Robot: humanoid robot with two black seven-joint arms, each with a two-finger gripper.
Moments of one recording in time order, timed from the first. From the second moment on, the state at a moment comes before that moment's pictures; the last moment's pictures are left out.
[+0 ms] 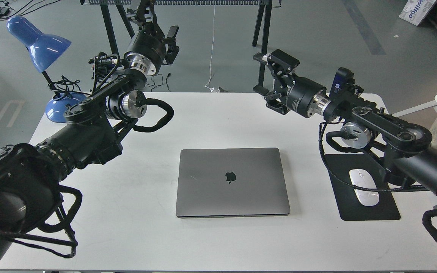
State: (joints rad) left arm -1.08 0.02 -0.56 -0.48 0.08 -0.08 -0.49; right arm 0.93 -0.27 0.63 0.74 -0.45 0.30 0.25
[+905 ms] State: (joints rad) left arm -1.08 0.02 -0.56 -0.48 0.08 -0.08 -0.49; right arm 0.84 -0.20 0.94 0.75 -0.28 0.32 0.26
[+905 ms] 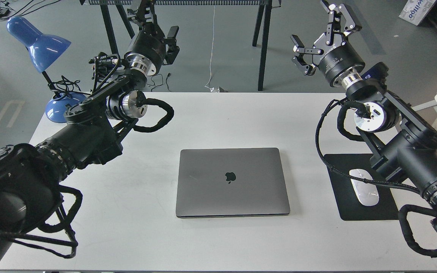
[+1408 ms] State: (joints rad) left arm -1.08 0.02 -0.56 -0.48 0.08 -0.08 -0.49; right arm 0.84 -0.19 0.99 0.75 -0.28 0.31 0.26
